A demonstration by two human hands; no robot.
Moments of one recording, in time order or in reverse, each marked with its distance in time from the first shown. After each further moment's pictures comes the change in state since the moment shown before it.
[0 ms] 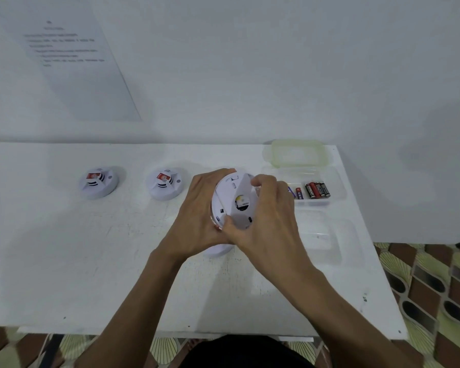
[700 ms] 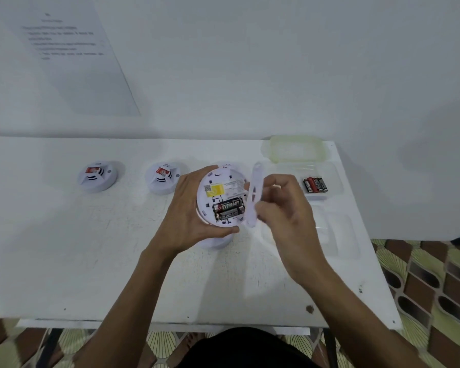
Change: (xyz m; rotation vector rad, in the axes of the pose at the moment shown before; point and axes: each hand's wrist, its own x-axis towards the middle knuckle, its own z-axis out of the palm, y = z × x) left_hand -0.006 -0.010 -0.007 0.141 0.079 0.162; right_hand -0.011 0.016 -0.020 0.974 -0.090 0.200
